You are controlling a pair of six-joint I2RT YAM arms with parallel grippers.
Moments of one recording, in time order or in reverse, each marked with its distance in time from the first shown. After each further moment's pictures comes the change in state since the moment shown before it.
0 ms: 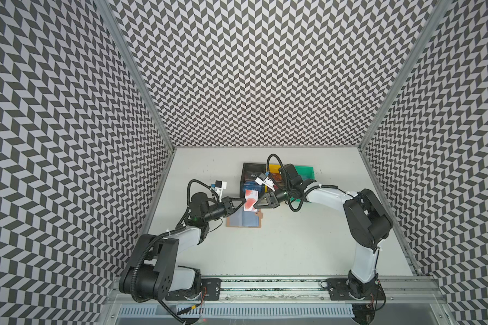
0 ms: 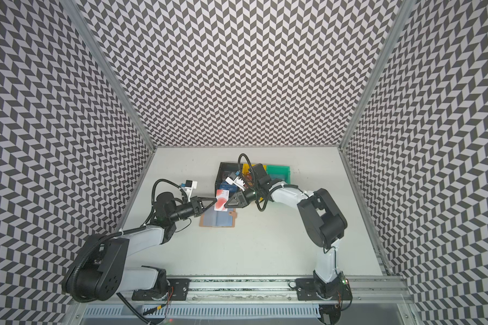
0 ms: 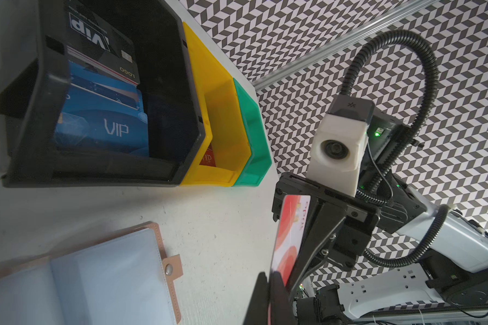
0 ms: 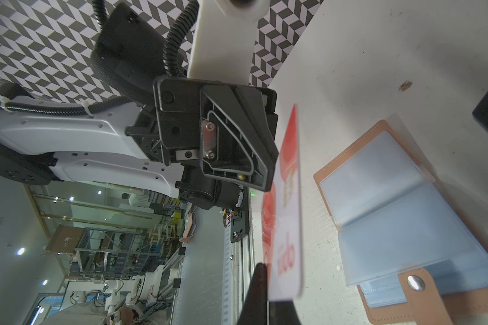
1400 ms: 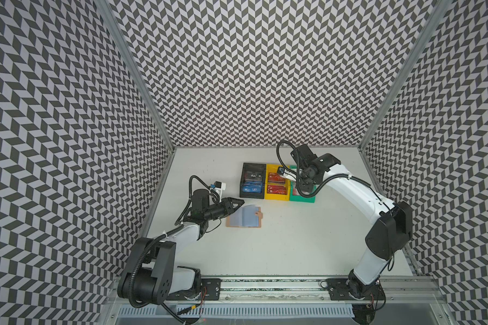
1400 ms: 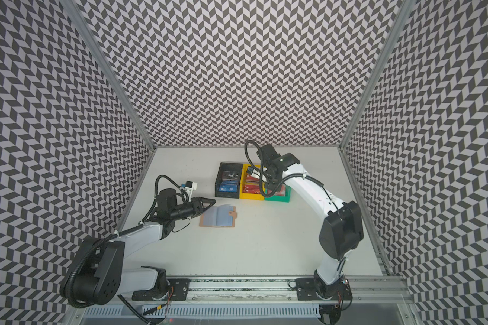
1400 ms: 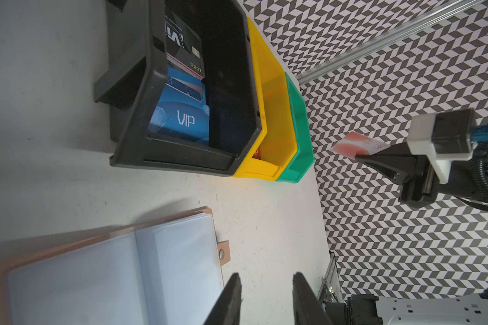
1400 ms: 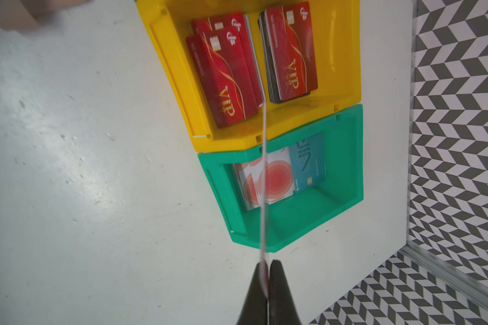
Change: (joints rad) left arm 0.020 -0.031 0.077 -0.351 -0.088 0.181; right arm -0.050 -0.160 0.387 -0.905 1.392 -1.003
